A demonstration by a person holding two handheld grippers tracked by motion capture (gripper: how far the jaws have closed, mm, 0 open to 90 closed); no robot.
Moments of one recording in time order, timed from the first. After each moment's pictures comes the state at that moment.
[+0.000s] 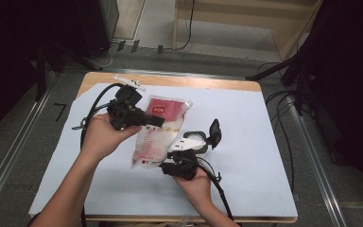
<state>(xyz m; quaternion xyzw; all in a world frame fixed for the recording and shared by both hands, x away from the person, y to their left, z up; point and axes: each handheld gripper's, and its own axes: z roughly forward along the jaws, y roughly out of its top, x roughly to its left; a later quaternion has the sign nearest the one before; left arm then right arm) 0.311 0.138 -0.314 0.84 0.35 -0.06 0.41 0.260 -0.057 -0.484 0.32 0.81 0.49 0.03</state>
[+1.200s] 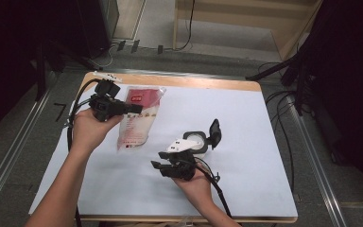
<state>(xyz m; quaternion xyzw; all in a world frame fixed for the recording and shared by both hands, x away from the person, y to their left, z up) 0.345 0.189 -0.341 0.81 0.42 0.02 0.41 0.257 -0.049 -0.481 0.30 0.83 0.47 0.04</state>
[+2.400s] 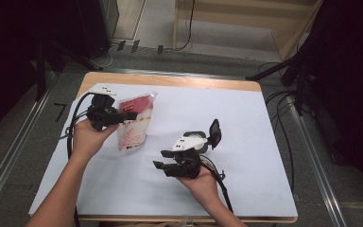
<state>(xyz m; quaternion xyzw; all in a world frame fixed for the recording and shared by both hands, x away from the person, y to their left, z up) 0.339 0.214 -0.387 0.80 0.41 0.06 0.44 0.258 -0.064 -0.466 0.27 0.83 0.48 0.02</state>
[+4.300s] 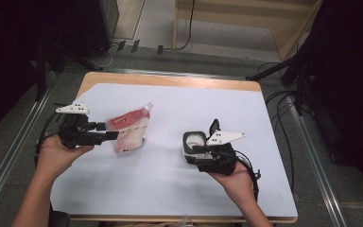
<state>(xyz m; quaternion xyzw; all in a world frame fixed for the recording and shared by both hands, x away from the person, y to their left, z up) 0.284 0.264 -0.388 0.81 0.40 0.06 0.43 0.258 -0.148 -0.433 0.30 0.83 0.46 0.05</state>
